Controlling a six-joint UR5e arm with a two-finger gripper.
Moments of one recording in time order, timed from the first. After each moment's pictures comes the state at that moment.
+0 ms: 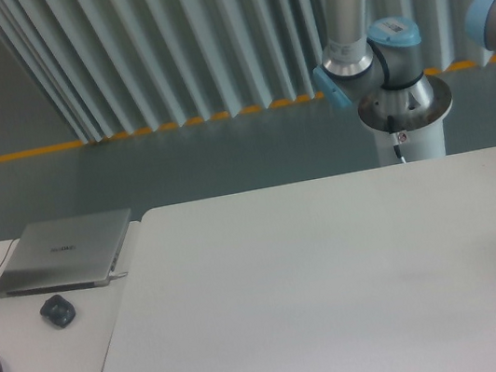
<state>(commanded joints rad) 2.68 -1.85 -1.45 -1.35 1.52 1.35</state>
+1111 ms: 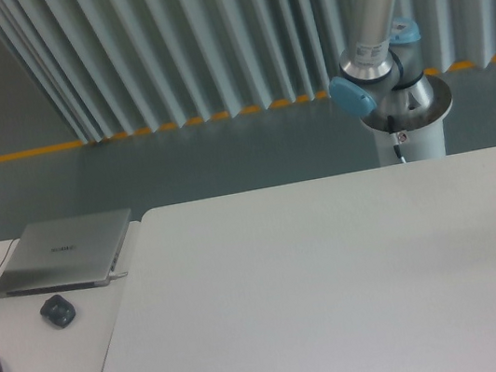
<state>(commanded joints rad) 2.95 -1.92 -1.43 -1.18 1.76 2.05</state>
